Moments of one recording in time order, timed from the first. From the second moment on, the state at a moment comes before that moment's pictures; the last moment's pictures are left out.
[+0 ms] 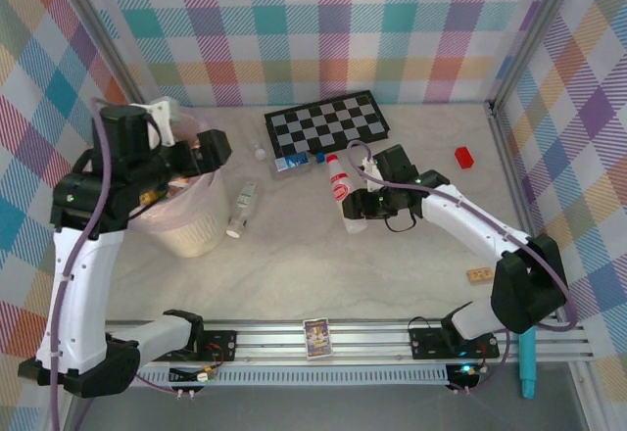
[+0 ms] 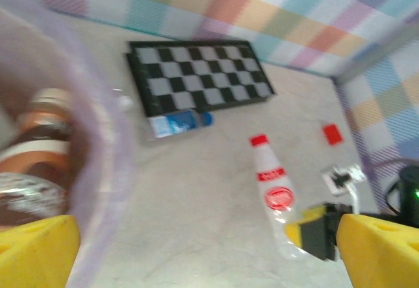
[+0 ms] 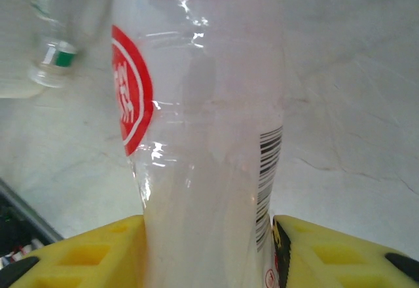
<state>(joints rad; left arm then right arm) -0.26 1.13 1.71 -1.12 0.17 -0.45 0.52 1.44 1.09 -0.63 -0.40 0.36</state>
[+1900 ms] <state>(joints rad) -0.52 1.44 1.59 -0.51 0.31 -0.79 0.55 1.29 1.07 -0.15 -0.83 0.34</state>
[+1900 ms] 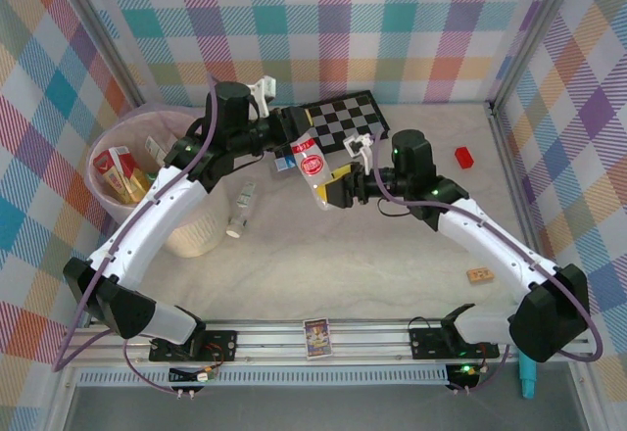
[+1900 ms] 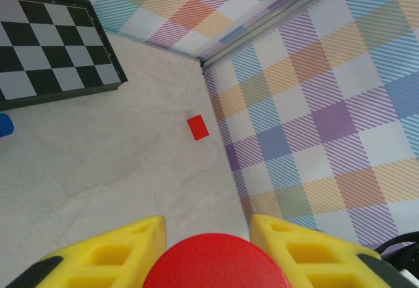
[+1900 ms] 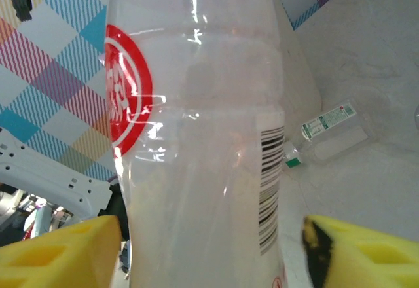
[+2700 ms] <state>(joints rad) -0.09 1.40 2.27 -1.14 -0.06 -0.42 0.34 1.22 1.07 -0.27 -0.60 0.41</state>
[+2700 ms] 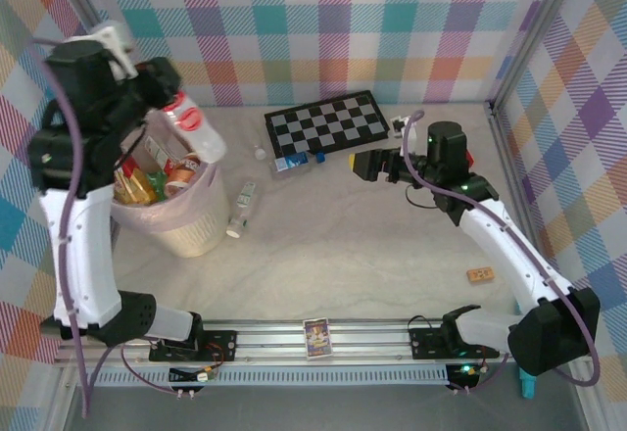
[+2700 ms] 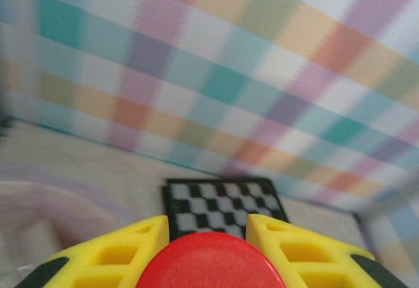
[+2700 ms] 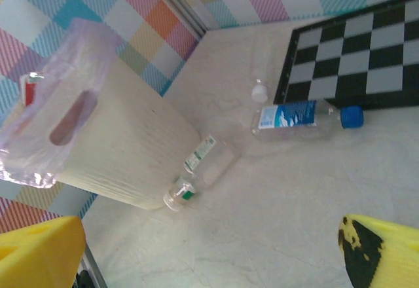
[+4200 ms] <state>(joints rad) 0.01 0.79 1.04 -0.69 -0.36 -0.40 0.33 1.46 1.12 -0.28 -0.77 0.29</state>
